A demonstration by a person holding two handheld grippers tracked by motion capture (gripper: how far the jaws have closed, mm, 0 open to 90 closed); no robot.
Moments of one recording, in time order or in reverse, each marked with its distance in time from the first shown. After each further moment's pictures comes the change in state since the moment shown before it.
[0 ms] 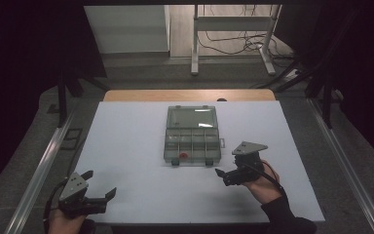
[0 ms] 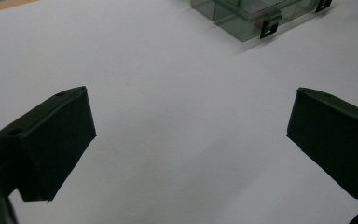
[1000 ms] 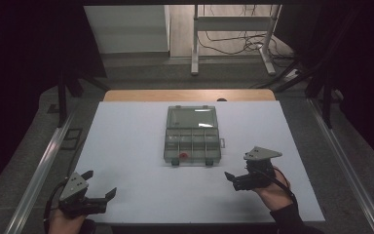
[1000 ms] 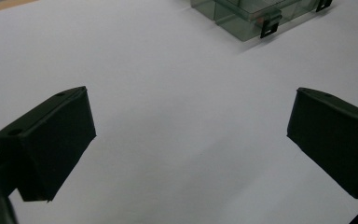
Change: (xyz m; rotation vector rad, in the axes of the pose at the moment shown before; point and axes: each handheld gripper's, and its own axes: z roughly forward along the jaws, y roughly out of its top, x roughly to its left) left arm 0.000 0.000 0.000 0.001 0.001 0.000; right arm -0.006 -0.021 -0.023 -0.023 -0.040 0.034
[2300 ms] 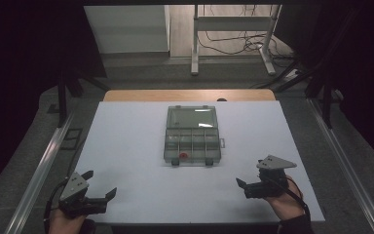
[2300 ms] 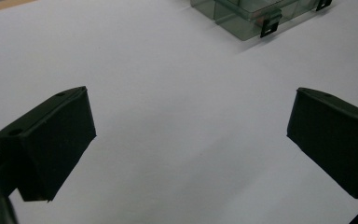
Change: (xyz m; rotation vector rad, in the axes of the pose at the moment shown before) left arm 0.000 0.000 0.000 0.001 0.001 0.002; right arm -0.006 -0.029 -0.023 -0.002 -0.062 0.043
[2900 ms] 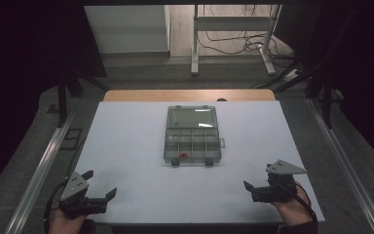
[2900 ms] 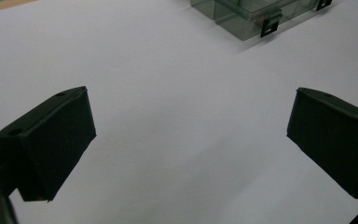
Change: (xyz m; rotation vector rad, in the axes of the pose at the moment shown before) left arm 0.000 0.000 0.000 0.001 0.001 0.001; right arm -0.008 -0.018 -0.014 -0.005 -0.042 0.048
